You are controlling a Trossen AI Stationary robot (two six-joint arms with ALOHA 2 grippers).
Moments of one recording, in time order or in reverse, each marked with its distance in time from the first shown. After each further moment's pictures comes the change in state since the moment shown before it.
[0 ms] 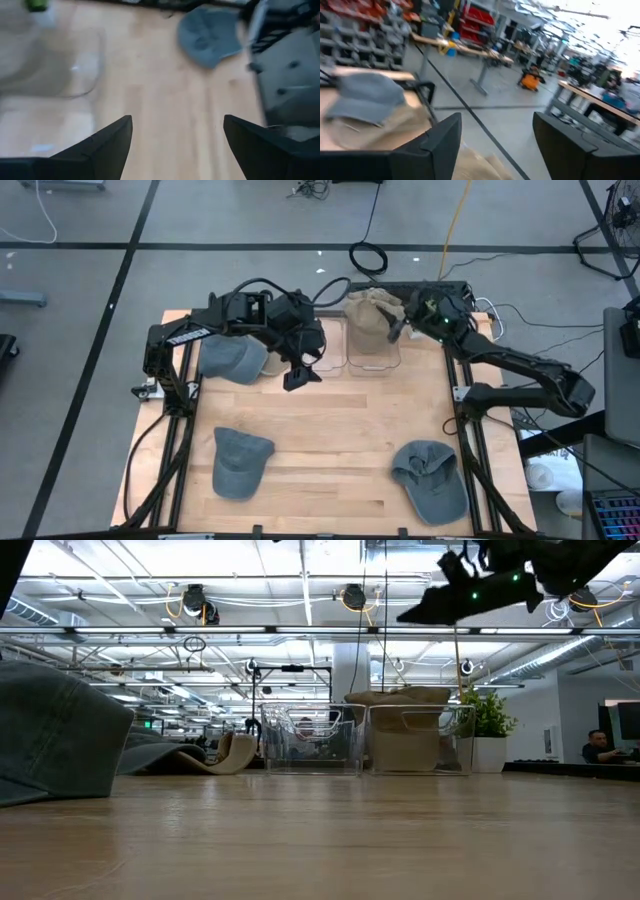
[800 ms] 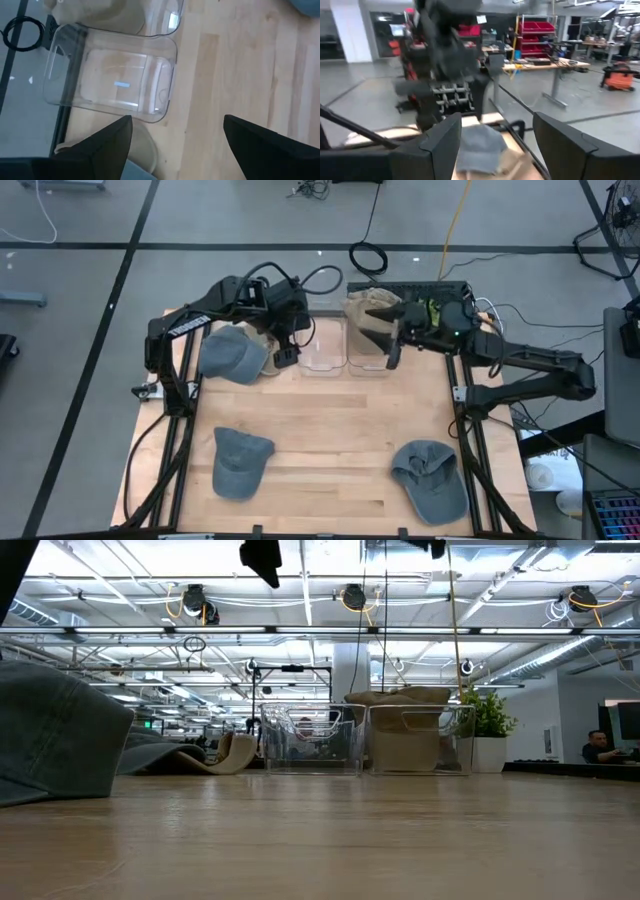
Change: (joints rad) left arm 0.122 0.000 0.000 -0.220 -0.239 0.102; right arm 0.438 0.002 0.375 -0.350 0.113 0.345
